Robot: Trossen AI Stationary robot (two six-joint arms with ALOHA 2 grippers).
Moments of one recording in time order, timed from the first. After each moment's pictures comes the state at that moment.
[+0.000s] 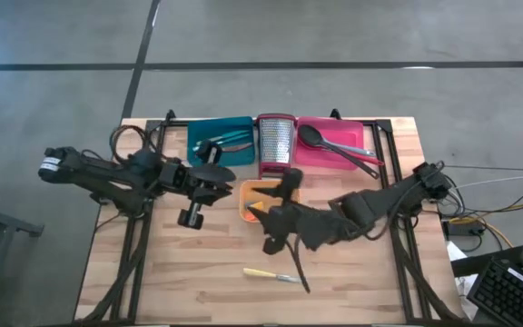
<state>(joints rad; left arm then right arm) -0.15 1.14 0.94 0.85 0.19 0.11 0.44 1.80 1.93 -0.49 0.84 -0.26</state>
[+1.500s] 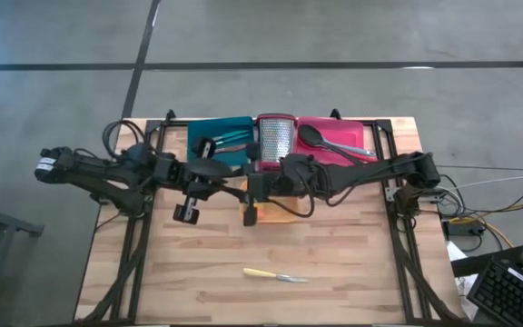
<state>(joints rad) -0.14 1.09 0.94 0.77 0.19 0.12 0.13 1.82 1.68 0.22 0.15 -0.37</state>
